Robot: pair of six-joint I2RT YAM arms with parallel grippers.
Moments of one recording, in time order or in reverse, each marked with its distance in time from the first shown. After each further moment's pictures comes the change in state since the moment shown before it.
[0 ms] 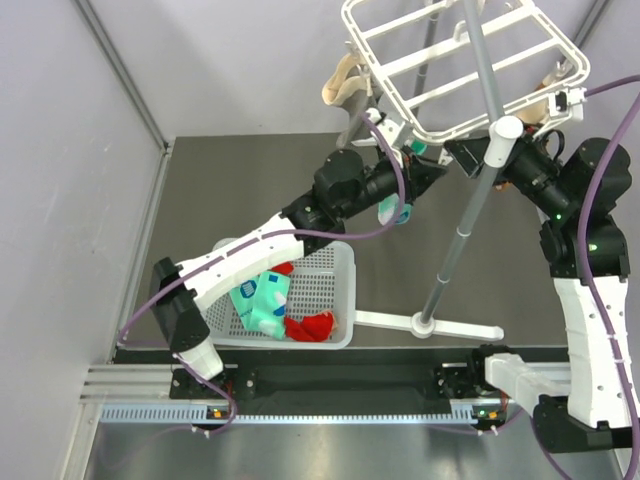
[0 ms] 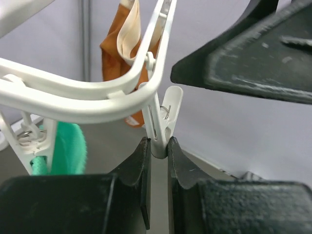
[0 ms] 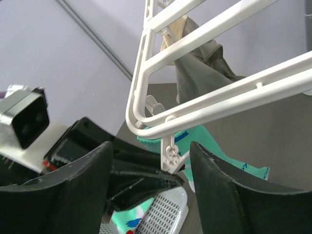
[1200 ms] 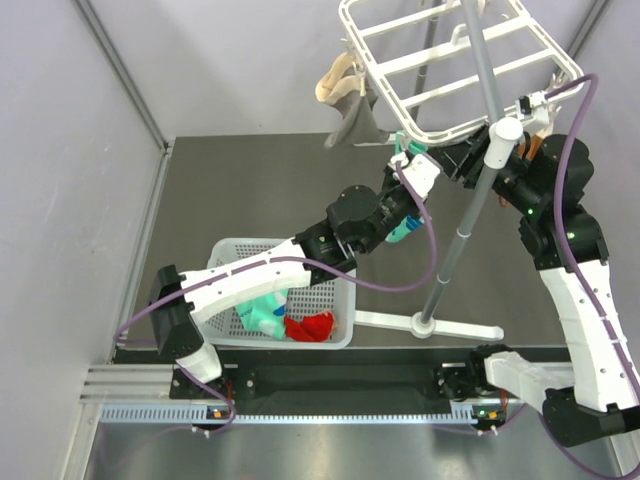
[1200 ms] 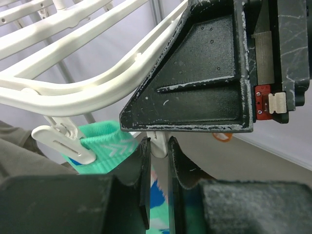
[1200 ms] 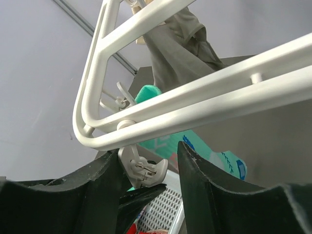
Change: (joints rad) left arm -0.187 -0.035 -0.086 0.113 -0.448 0.547; right arm 0.132 0.045 -0.042 -0.019 0.141 0.002
